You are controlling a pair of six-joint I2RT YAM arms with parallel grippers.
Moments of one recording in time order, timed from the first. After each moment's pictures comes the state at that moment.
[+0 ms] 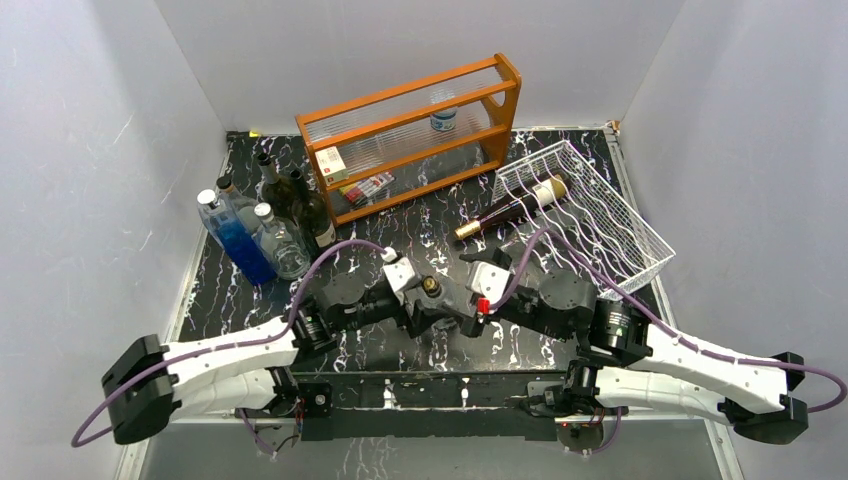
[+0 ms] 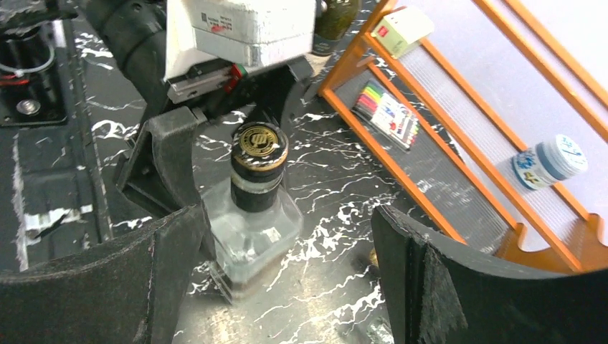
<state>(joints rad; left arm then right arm) -1.04 1.04 0.44 0.49 0.19 -0.05 1.27 0.69 0.80 -0.27 0.11 -0.40</state>
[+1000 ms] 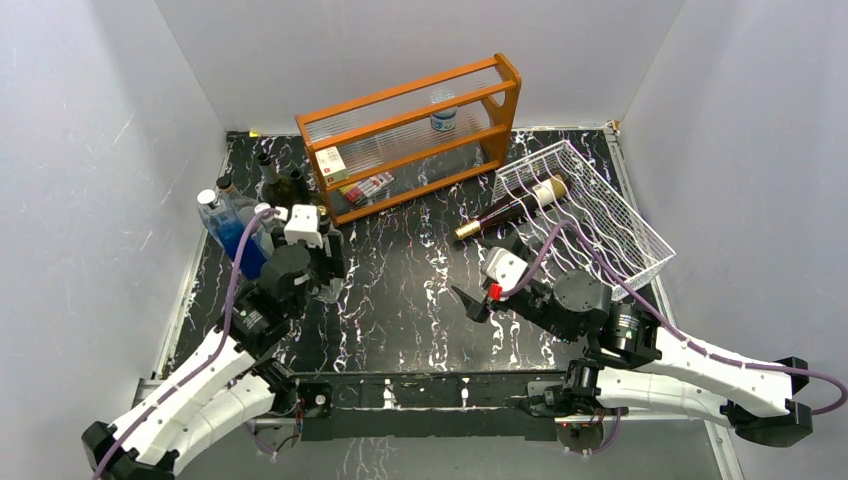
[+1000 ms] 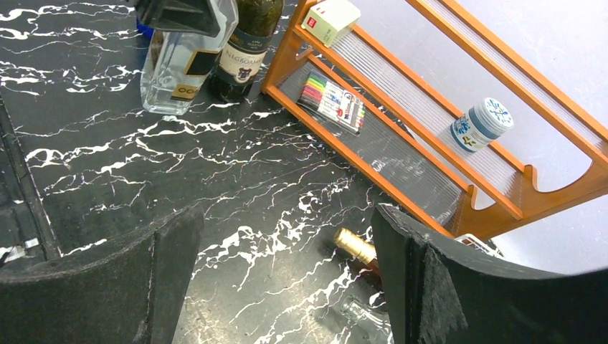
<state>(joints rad) -0.70 0.66 0.65 -0.32 -0.55 -0.17 1.27 0.65 0.80 -0.23 0.30 -0.39</state>
